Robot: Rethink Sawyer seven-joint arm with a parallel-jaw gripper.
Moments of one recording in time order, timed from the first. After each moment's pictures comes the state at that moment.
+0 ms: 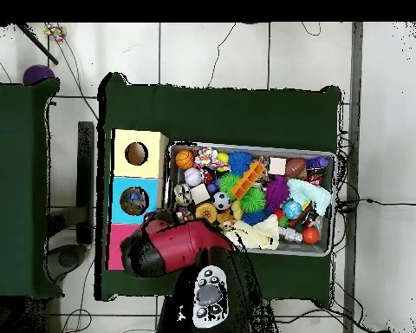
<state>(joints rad) -0.02 -0.71 0.00 1.87 -0.35 0.18 1.85</state>
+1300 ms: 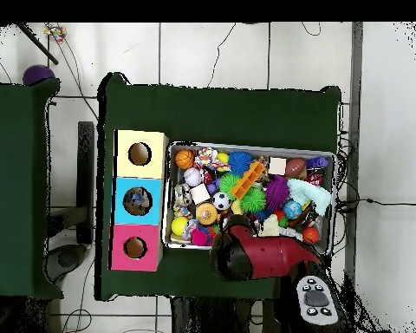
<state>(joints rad) -0.32 -0.62 -0.09 1.88 -0.49 0.00 1.85</state>
